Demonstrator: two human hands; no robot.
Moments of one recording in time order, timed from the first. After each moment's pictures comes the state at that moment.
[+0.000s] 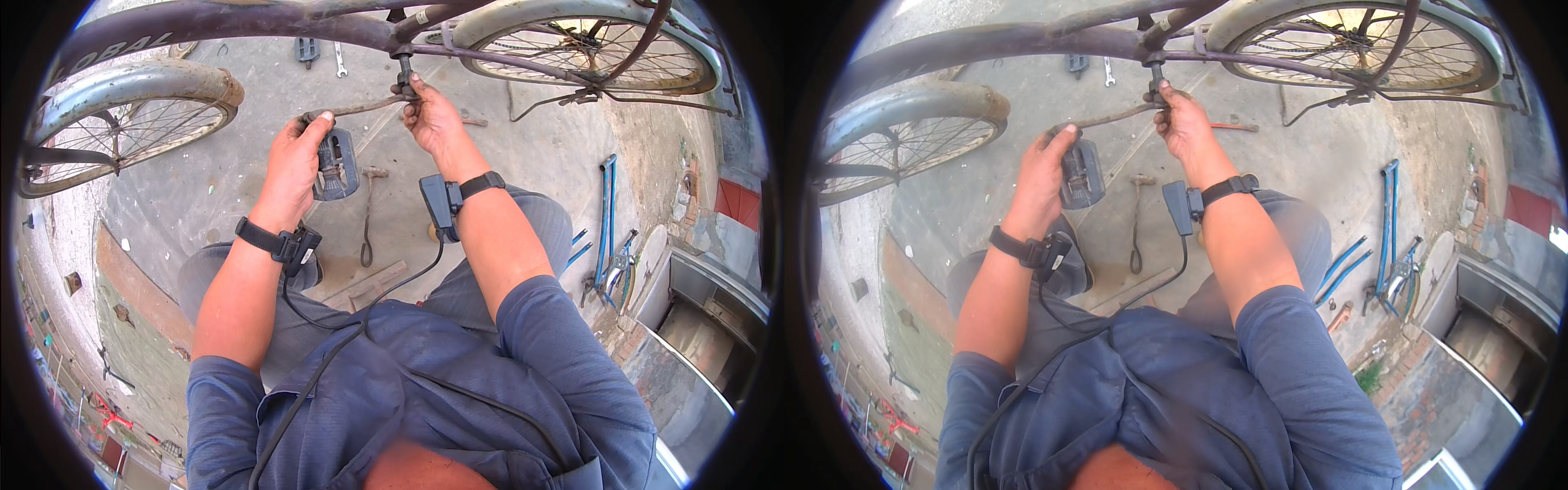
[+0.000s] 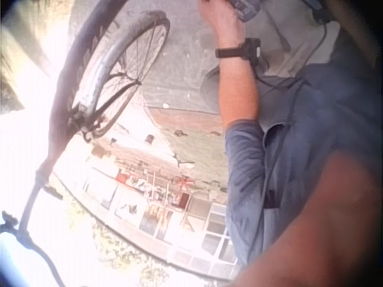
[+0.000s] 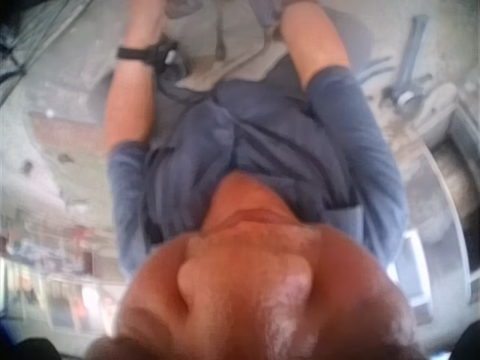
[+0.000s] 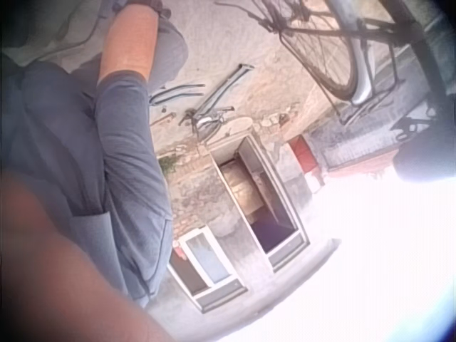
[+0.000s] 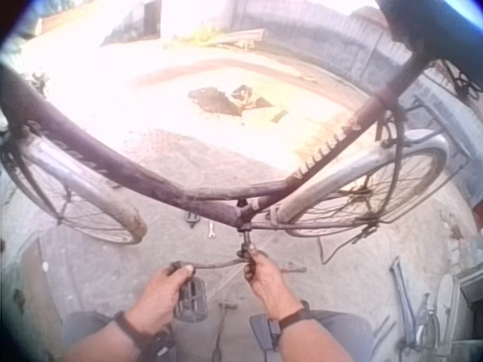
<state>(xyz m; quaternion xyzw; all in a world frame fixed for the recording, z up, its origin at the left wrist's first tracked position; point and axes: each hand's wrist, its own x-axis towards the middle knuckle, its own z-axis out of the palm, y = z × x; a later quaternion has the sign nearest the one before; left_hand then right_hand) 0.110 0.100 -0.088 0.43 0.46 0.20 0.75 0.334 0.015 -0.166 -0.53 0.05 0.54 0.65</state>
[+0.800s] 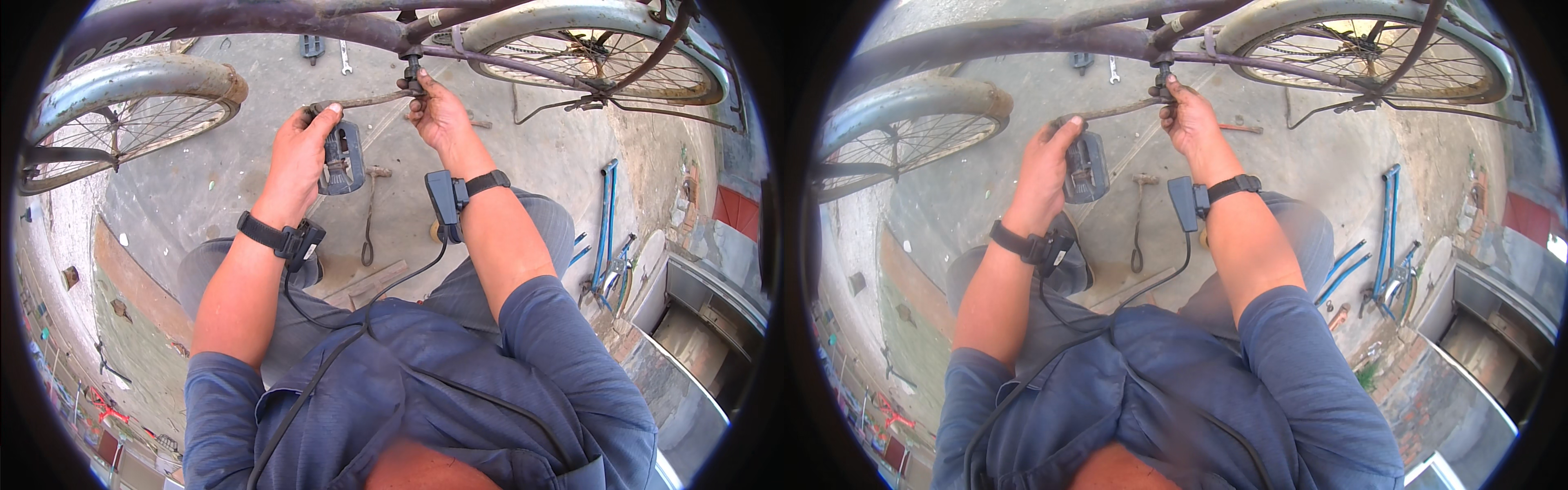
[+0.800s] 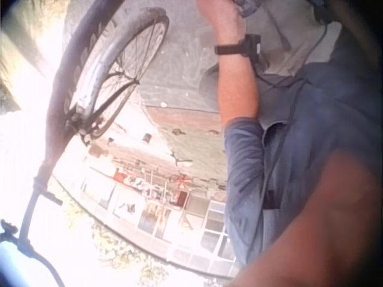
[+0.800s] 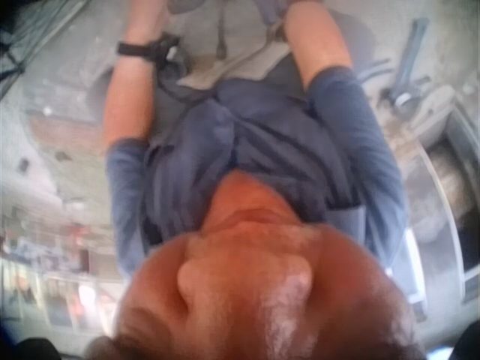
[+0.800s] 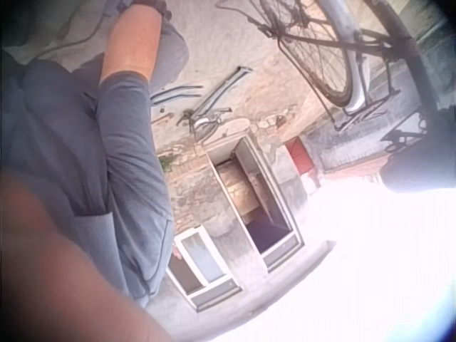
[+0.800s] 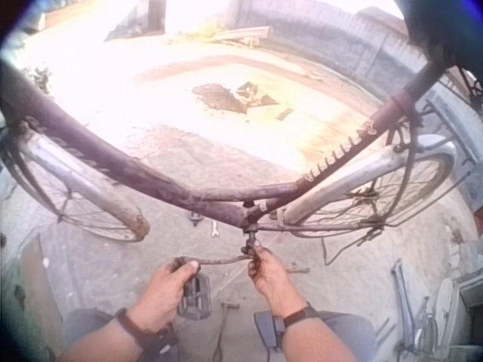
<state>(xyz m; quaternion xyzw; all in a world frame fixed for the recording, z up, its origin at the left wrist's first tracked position) 0.115 0.110 -0.083 0.43 0.45 0.20 0.76 0.341 0.026 -0.169 -0.52 0.05 0.54 0.65</state>
